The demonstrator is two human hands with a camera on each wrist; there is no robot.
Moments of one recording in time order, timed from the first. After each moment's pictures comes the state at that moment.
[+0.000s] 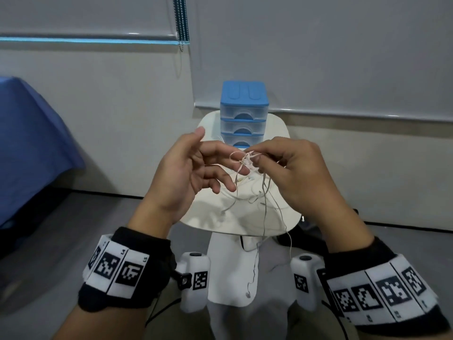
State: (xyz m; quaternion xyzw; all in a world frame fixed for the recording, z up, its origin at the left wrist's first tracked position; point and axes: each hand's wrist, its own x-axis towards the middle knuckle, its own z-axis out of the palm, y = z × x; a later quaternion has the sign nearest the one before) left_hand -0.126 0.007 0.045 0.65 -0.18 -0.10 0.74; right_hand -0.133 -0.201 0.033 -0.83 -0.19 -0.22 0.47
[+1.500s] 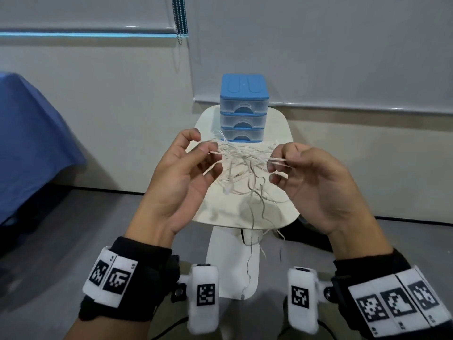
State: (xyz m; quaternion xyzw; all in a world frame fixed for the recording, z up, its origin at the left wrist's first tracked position) left_hand -0.135 0.006 0.024 0.45 -0.11 -0.05 0.88; right_hand -0.159 -0.213 0.027 -0.54 -0.13 0.01 0.83
